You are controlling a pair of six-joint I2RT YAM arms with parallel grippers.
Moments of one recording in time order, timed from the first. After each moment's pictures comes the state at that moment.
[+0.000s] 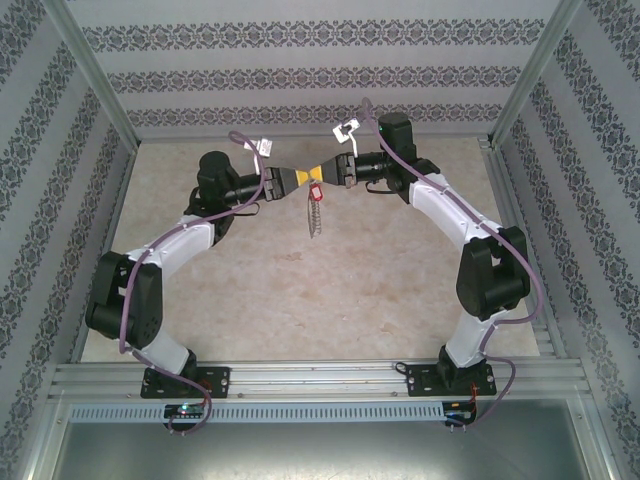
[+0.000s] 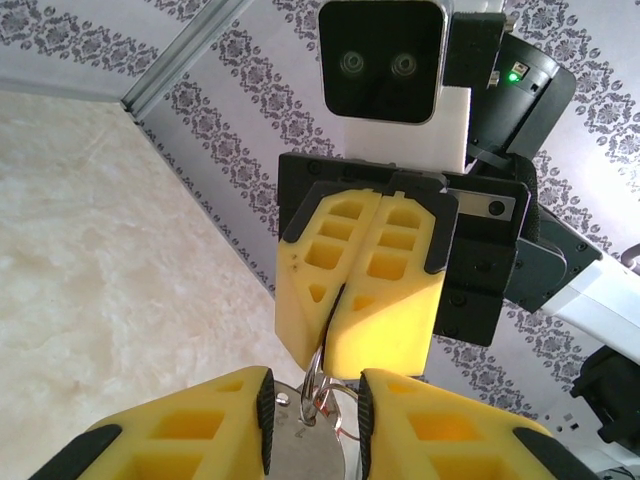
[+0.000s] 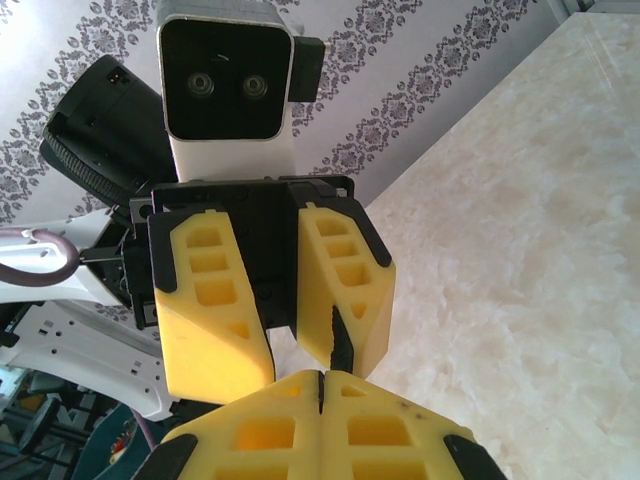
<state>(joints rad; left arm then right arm) -0.27 1.59 1.04 0.56 0.95 -0.84 0.34 1.78 1.49 -0.13 -1.18 0.39</state>
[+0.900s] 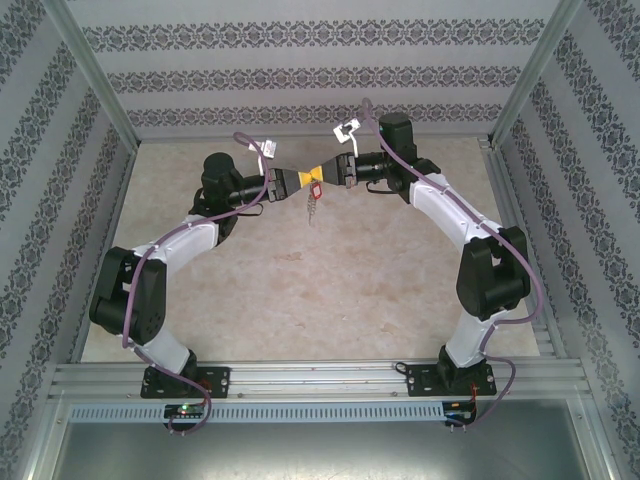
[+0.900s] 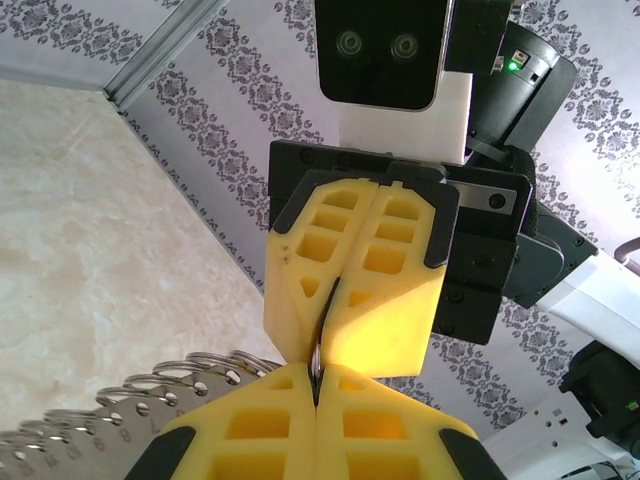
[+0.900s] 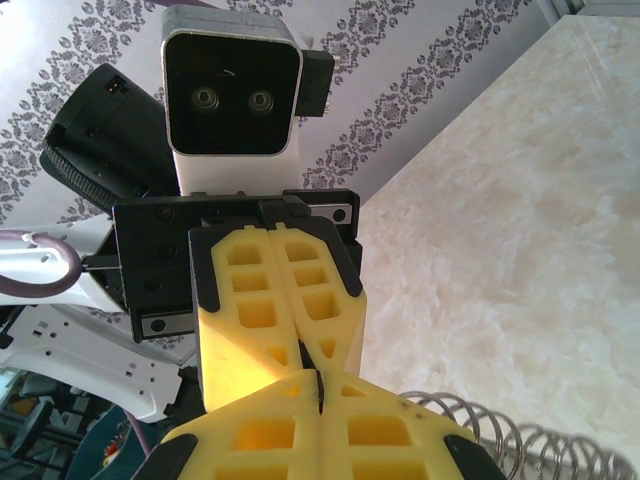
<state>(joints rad) -0.29 1.62 1.04 0.62 0.96 -0.89 0.34 1.78 1.49 -0.14 -1.16 0.38</state>
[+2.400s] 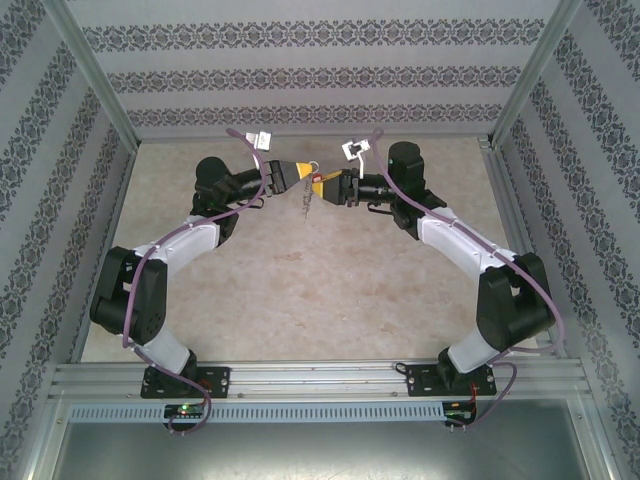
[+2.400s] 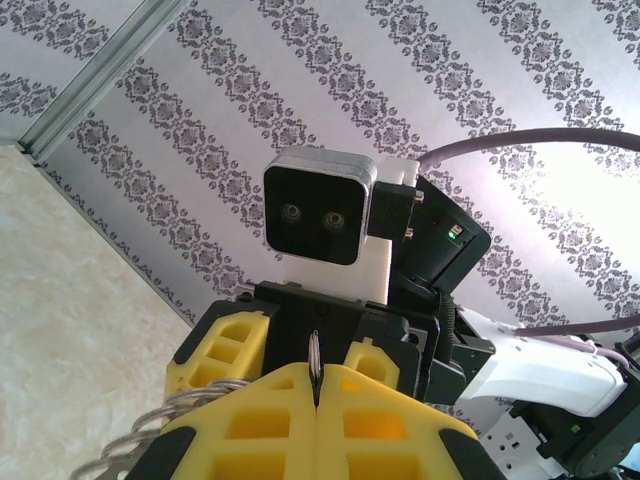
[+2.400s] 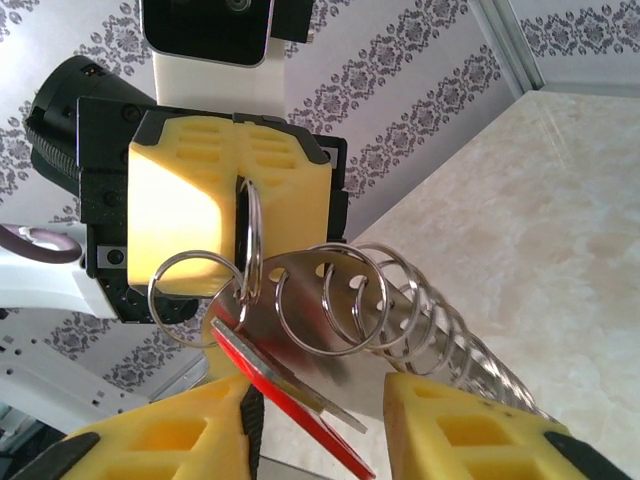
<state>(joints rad) -0.30 1.62 1.04 0.90 0.97 -1.08 0.38 1.57 1.13 0.27 -1.00 0.52</state>
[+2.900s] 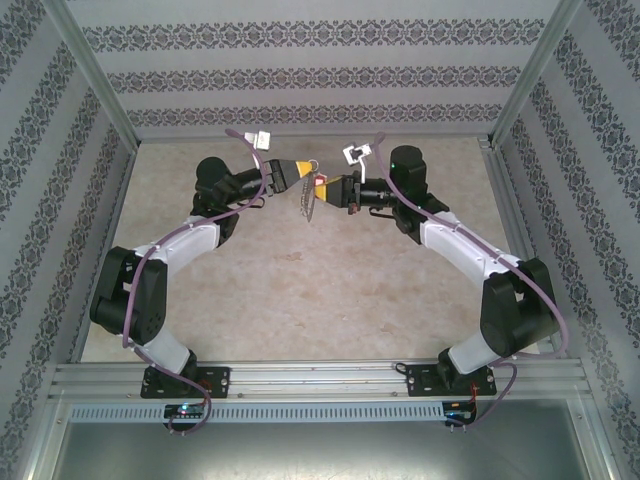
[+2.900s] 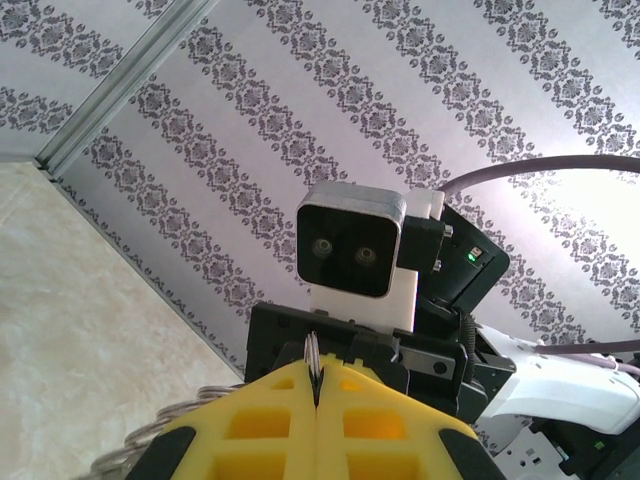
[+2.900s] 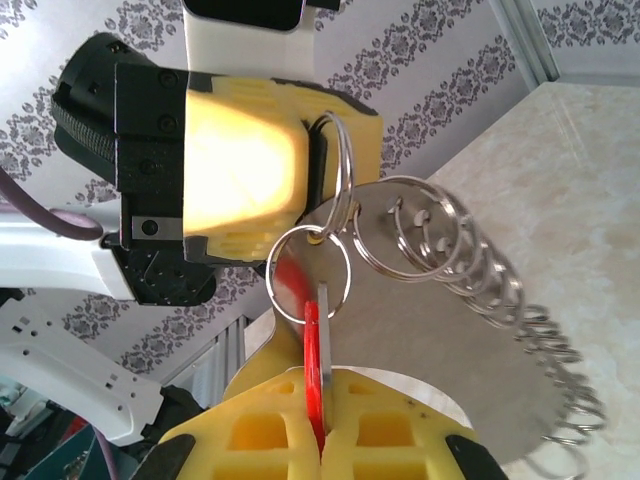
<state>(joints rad) -0.30 1.62 1.03 0.89 0.94 -1.05 0.40 1.53 1.09 0.26 -1.01 0.51</state>
